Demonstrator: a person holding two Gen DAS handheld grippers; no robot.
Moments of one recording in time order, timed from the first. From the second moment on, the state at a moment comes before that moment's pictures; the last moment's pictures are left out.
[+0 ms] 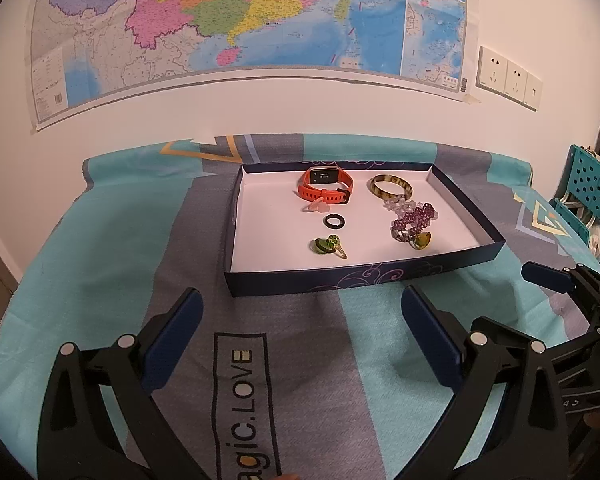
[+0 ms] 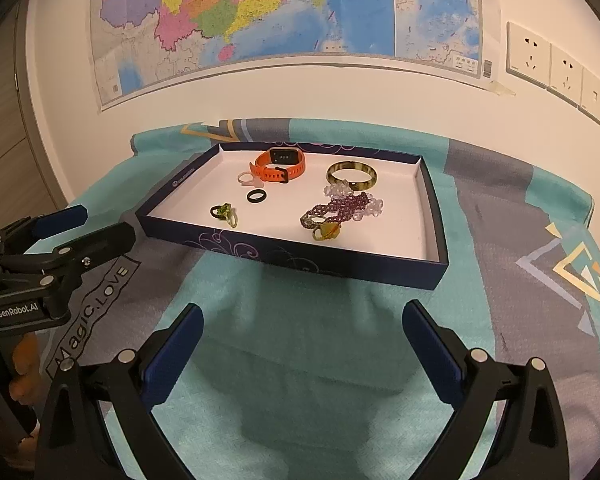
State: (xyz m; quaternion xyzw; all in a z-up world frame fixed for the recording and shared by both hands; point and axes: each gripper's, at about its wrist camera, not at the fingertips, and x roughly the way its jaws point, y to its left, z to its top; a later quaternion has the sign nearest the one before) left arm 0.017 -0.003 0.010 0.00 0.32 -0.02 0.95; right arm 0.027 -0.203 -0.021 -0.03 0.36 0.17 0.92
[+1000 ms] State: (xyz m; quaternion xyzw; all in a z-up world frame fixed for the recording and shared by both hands) left arm 0.016 -0.004 0.008 0.00 0.33 -0.03 0.95; right arm 0.029 -0.205 -0.022 -0.03 0.36 0.17 0.92
